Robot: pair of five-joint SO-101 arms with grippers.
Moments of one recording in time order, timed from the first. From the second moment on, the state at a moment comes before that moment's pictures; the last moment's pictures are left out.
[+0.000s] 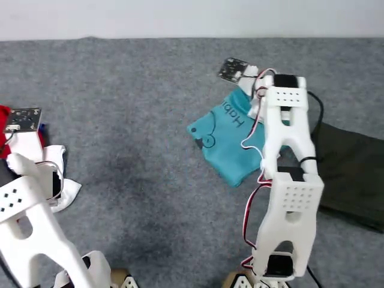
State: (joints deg) left arm -35.3 -32.7 26.9 99.3 -15.8; right arm -1.1 39.6 -33.5 69.3 62.5
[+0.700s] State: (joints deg) left arm -35.3 -32.7 26.9 99.3 -15.8; right arm -2.2 28.7 -33.5 78.4 -9.4
